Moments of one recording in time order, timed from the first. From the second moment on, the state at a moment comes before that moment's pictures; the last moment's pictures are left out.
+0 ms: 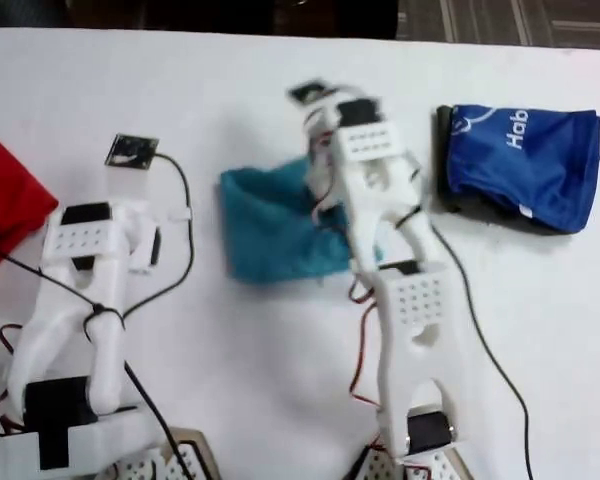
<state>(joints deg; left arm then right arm) -15.7 -11.1 37.4 58.0 -11.7 -15.6 46.5 -54.2 99.9 18.7</state>
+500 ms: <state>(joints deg) -15.7 -11.1 37.4 57.1 -11.7 5.9 31.6 -54.6 100.0 34.6</state>
